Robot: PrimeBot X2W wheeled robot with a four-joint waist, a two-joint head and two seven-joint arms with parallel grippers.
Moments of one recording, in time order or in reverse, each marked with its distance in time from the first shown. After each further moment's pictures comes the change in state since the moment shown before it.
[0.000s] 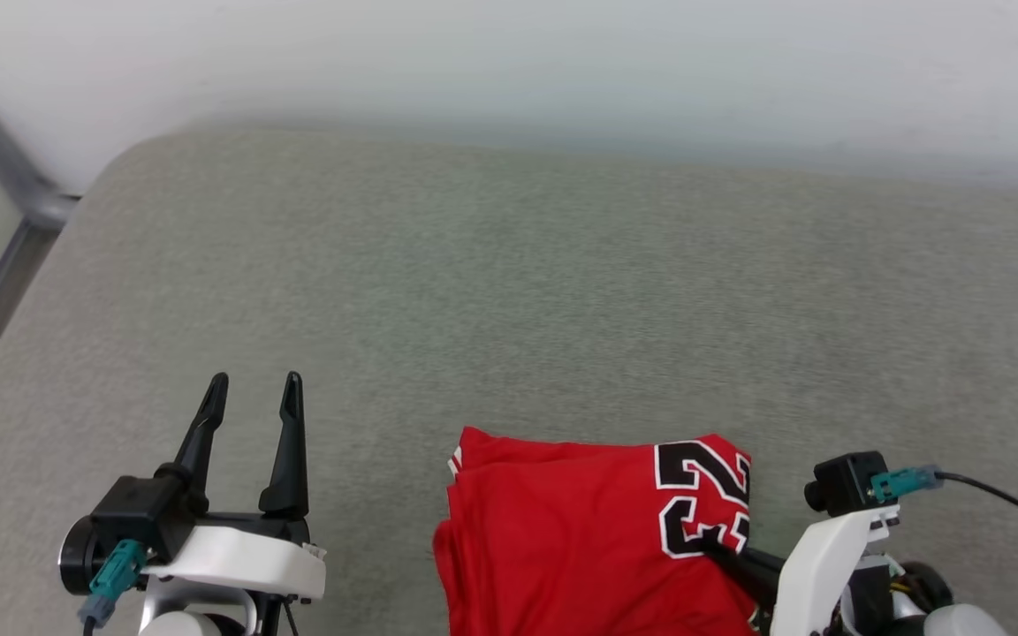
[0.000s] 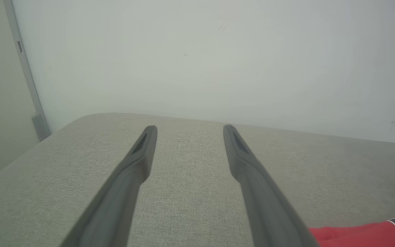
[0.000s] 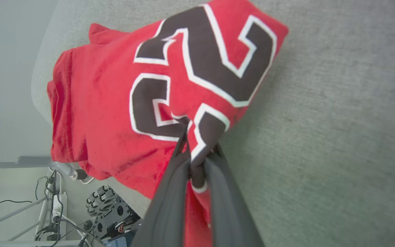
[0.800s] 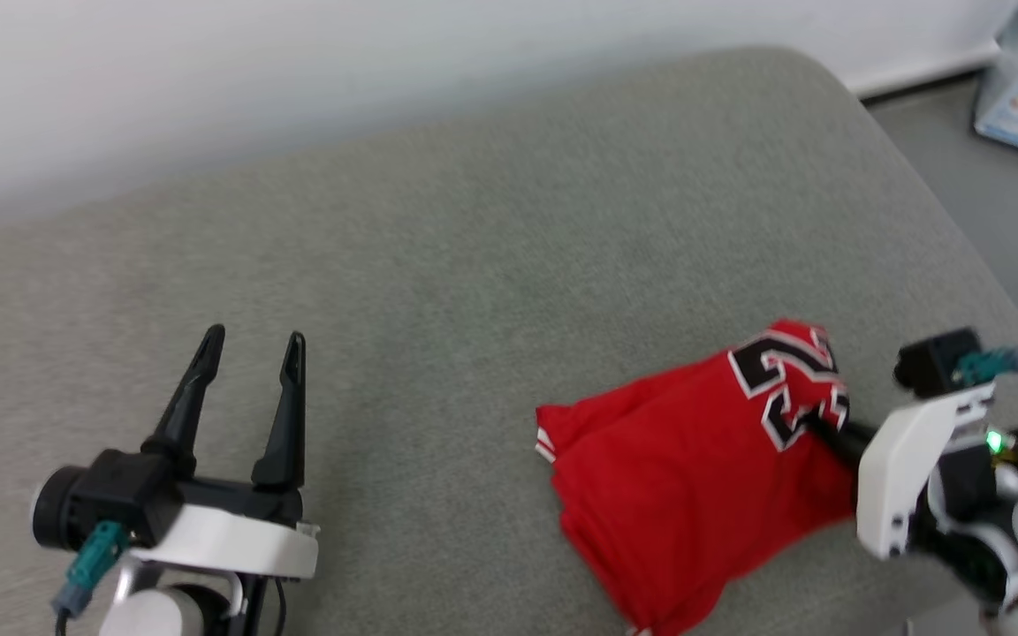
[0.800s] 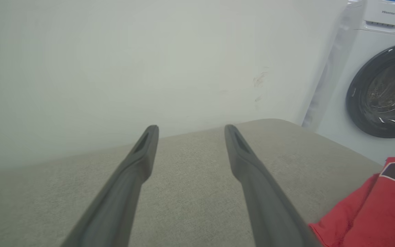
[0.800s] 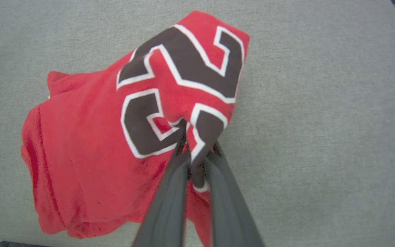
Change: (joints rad) left arm -0.001 0.043 -0.015 -0.137 0.035 -0.007 0.035; right arm -0.167 -0.171 -0.026 -0.026 -0.133 0.000 0.026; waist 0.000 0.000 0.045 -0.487
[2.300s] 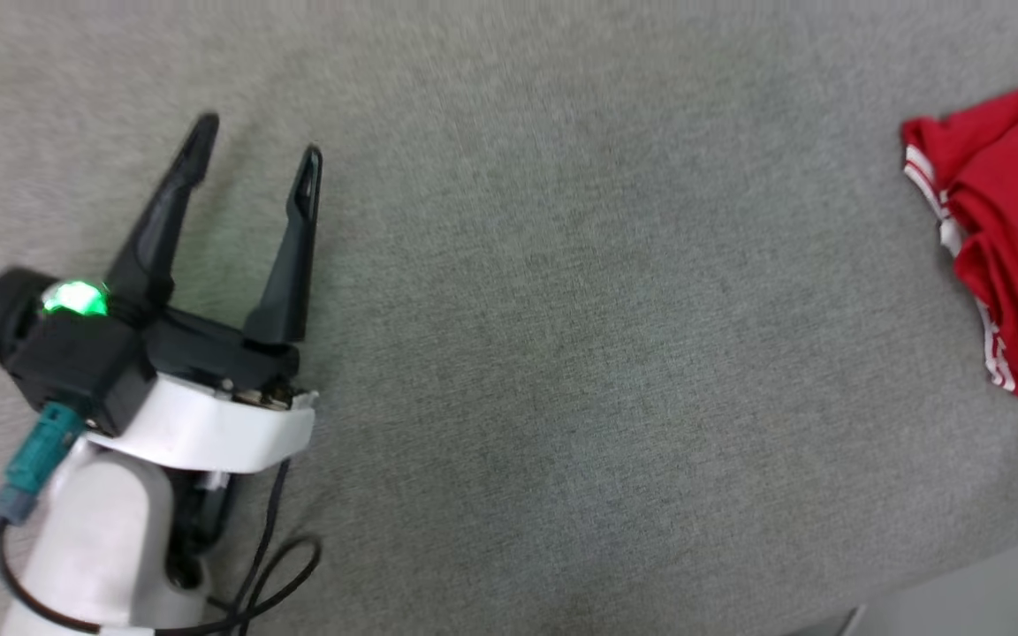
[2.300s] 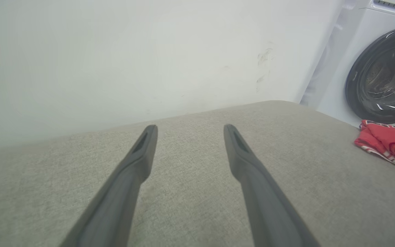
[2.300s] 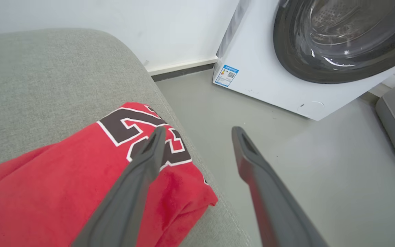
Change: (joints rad) left arm -0.296 0.136 -0.094 -0.151 -0.009 -0.041 0.060; right arm -0.463 -0.048 -0.653 0.439 -0.419 0.000 -0.482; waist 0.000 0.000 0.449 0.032
